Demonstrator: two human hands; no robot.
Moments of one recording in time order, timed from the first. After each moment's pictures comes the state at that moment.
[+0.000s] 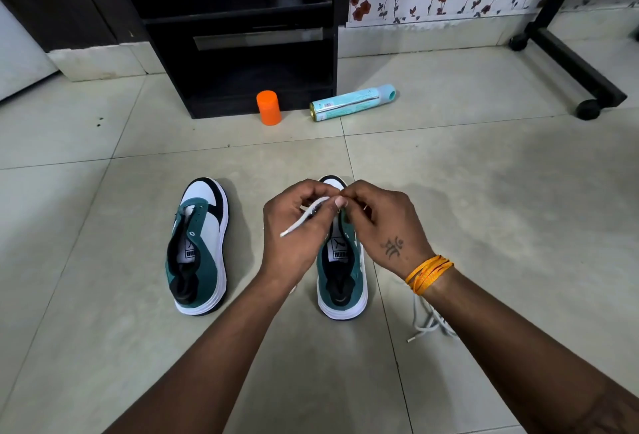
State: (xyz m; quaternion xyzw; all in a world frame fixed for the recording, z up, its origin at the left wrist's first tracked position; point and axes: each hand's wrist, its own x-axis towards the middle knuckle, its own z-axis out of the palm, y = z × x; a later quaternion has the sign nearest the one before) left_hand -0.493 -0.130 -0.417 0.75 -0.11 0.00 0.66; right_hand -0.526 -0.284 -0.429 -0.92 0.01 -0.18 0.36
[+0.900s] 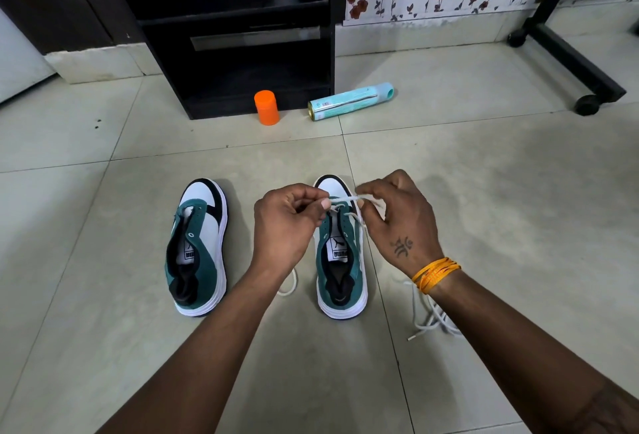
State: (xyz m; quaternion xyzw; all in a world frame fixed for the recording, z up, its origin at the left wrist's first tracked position) left_hand -0.477 -0.121 -0.423 0.79 -0.06 -0.05 0.61; right_hand -0.532 -0.302 -0.437 -0.92 0.06 -0.23 0.30
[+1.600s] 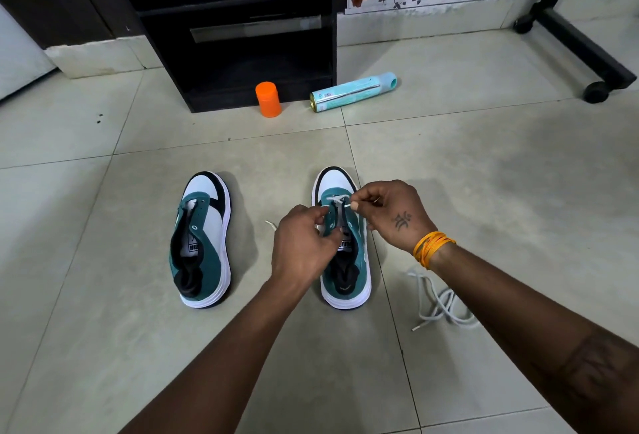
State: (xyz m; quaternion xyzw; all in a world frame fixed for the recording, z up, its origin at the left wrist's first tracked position) left_hand -0.496 -0.125 -0.467 0.91 -0.10 -0.04 0.39; right_hand -0.509 -0.310 -0.465 -0.87 0.11 -0.06 0.48
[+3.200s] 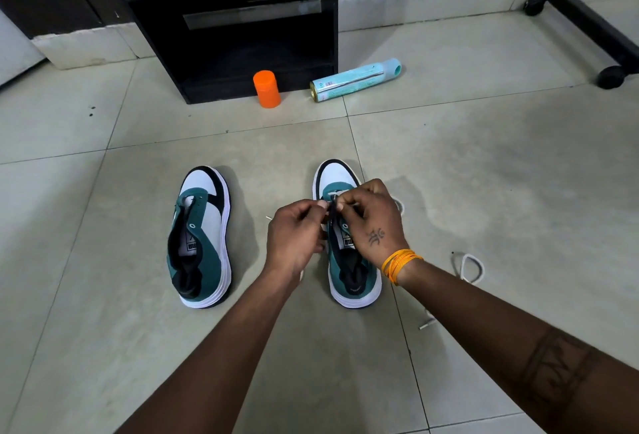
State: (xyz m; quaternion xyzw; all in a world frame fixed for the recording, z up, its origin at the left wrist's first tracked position) left_hand -0.479 -0.120 -0.477 0.76 0.06 -0.17 0.62; right_hand -0.505 -0.265 -0.509 -0.87 0.12 -0.16 0.45
